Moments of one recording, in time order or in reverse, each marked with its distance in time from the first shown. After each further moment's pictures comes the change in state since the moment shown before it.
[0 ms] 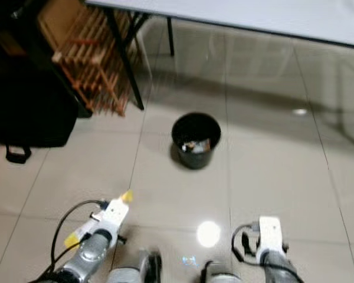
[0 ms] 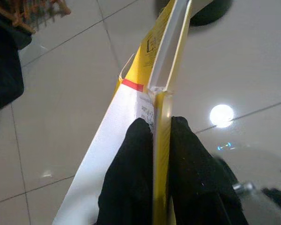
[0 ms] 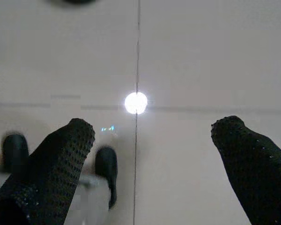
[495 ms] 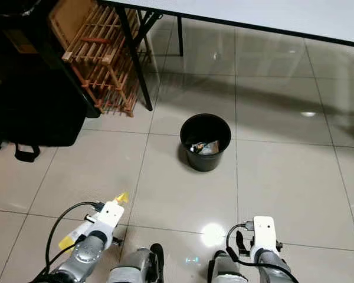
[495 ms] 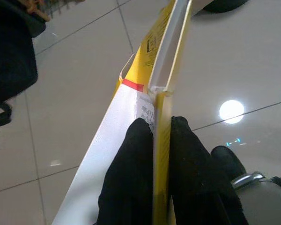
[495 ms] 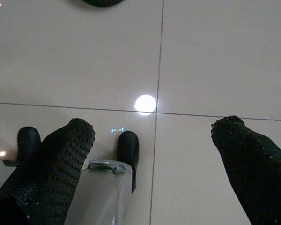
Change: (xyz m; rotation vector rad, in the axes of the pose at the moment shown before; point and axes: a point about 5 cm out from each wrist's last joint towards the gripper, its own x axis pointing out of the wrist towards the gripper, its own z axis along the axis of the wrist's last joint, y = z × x) left arm -0.001 0.001 -0.003 -0.005 0.008 0.002; right arm -0.002 0.005 -0.007 0.006 0.015 0.013
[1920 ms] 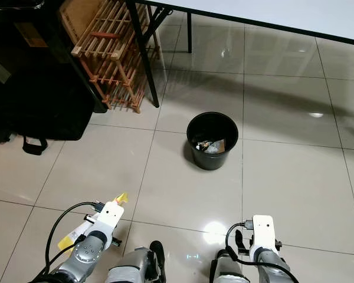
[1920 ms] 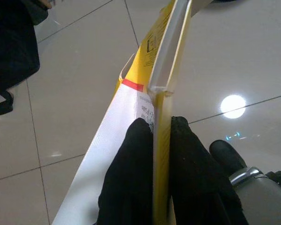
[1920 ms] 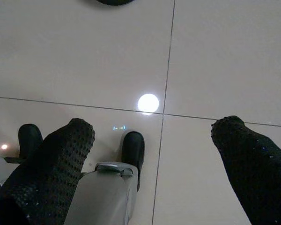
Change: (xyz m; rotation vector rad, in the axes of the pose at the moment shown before) left arm 0.000 -0.001 0.000 0.009 0.008 -0.003; right arm 0.001 0.001 0.003 -0.001 -0.006 0.002
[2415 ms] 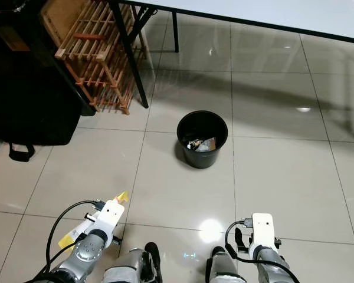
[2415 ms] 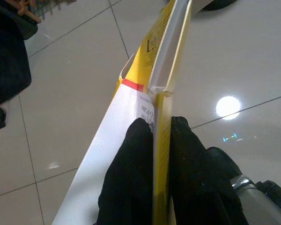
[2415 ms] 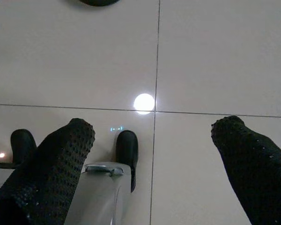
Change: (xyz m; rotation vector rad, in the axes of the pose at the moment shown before) left arm 0.001 0.001 0.003 0.001 -0.004 0.001; right arm 0.001 0.001 0.004 0.001 -0.007 0.000
